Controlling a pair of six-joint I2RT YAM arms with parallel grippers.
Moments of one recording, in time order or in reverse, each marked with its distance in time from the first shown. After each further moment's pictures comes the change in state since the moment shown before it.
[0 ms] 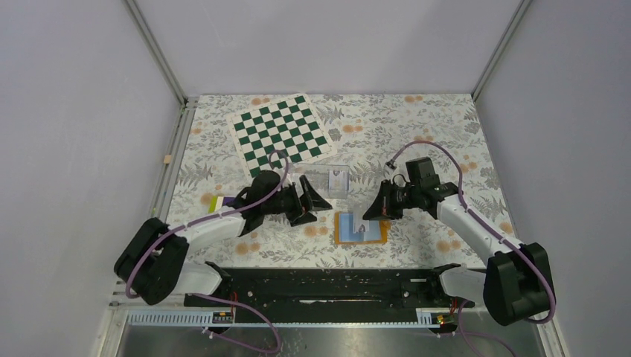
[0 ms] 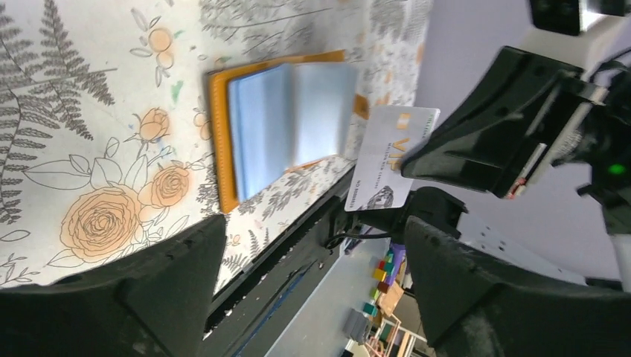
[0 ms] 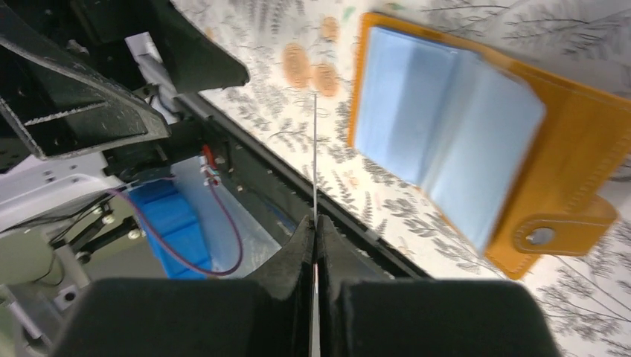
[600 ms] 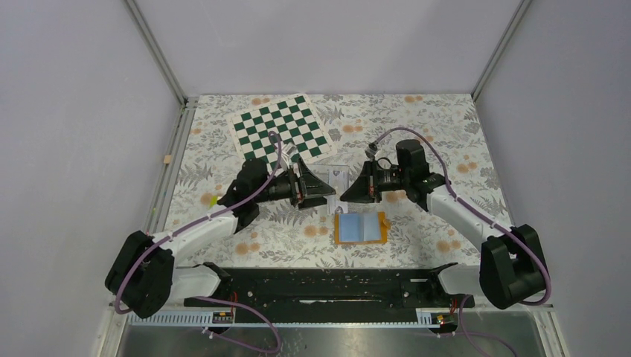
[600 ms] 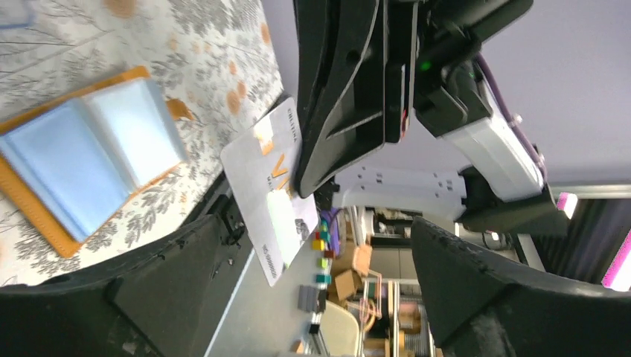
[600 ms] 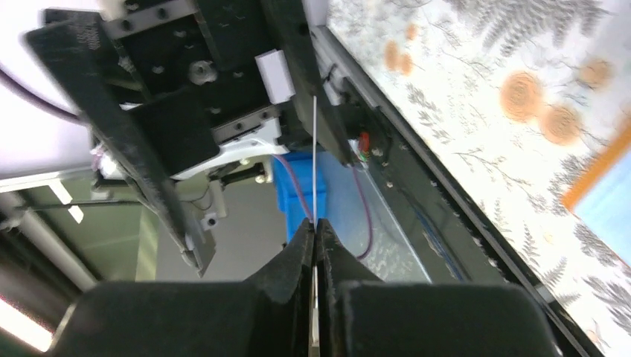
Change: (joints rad) left arm 0.021 -0.041 0.087 0.251 0.249 -0.118; right arm 0.089 0.113 0.065 0.517 -0.307 0.481
